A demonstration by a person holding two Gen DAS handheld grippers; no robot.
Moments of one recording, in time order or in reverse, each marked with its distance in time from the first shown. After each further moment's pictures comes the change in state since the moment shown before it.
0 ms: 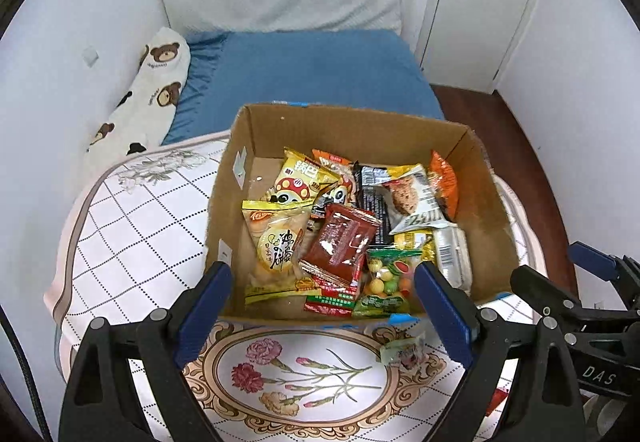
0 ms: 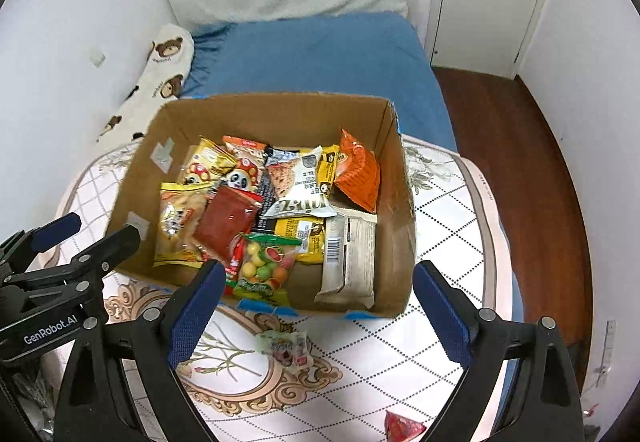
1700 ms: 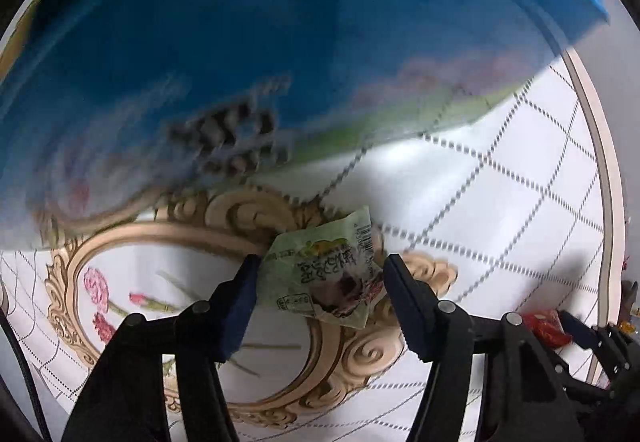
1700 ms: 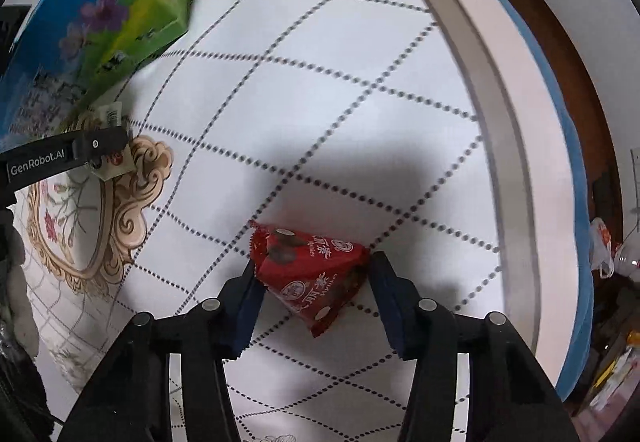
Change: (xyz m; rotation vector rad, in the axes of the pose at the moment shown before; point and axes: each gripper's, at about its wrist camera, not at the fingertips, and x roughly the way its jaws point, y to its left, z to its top) left arm 0.176 -0.126 -0.130 0.274 0.440 0.001; right arm 0.106 -0.137 -0.249 0.345 0.419 0.000
